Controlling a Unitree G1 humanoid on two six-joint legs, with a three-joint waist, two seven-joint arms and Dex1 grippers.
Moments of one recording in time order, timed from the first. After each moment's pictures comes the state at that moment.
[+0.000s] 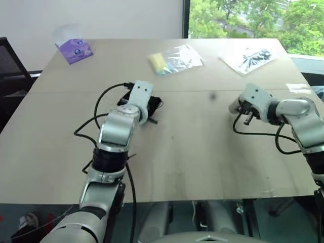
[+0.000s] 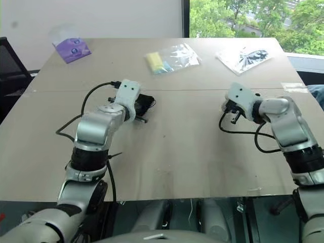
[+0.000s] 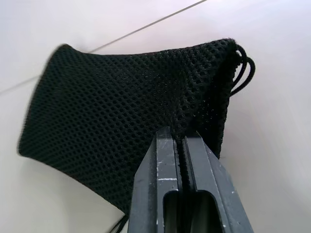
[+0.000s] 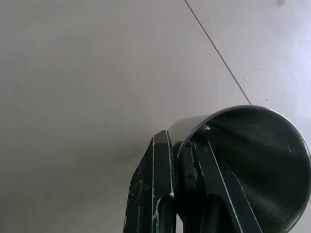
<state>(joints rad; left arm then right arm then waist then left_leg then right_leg) -0.75 0.30 -0.04 -0.19 0.03 1.41 -0.29 -0.59 -0.77 0.14 -0.07 0.05 0.64 0.88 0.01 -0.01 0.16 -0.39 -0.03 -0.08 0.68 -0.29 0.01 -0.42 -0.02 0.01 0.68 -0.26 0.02</state>
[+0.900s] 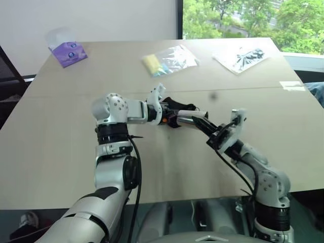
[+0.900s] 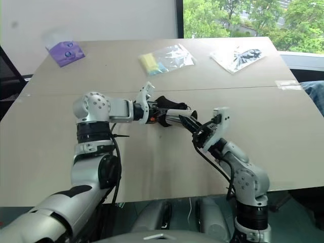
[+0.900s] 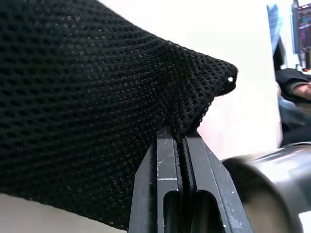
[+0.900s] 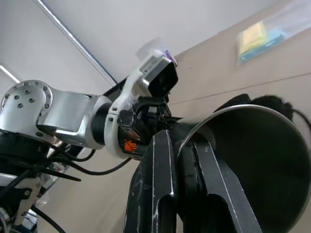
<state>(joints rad) -0.98 0.19 0.37 0.35 -0.54 1.61 -0.33 -0.16 0.04 -0.08 -0.40 0.71 0.73 0.47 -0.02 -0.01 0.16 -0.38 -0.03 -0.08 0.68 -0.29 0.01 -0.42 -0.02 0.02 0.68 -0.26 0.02</state>
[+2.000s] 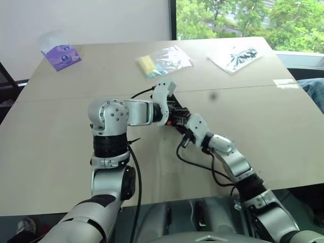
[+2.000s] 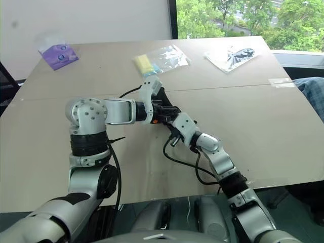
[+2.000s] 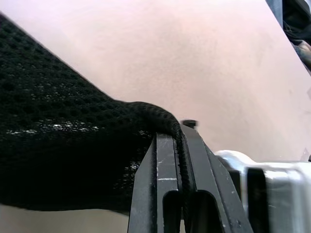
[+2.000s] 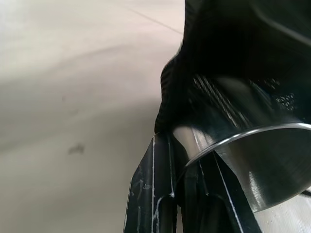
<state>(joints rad) -0.86 0.21 0.17 -0.10 -0.77 1.61 -0.12 -0.47 -0.07 0.32 0.28 0.05 0.07 0.55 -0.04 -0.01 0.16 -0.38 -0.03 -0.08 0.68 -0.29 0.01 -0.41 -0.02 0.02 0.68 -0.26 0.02</state>
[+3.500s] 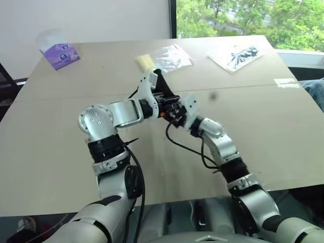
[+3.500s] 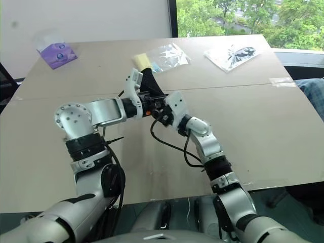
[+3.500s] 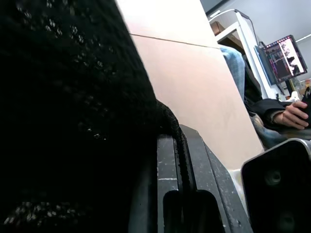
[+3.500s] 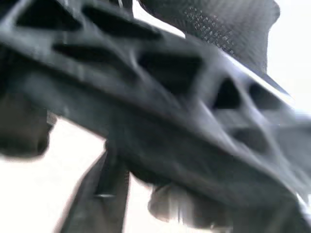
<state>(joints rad) -0.85 0.12 0.51 -0.06 -0.90 1.61 0.04 -0.61 0.01 0.21 0.33 0.10 0.09 0.63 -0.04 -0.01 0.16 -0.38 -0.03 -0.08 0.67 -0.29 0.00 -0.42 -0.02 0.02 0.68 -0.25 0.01</state>
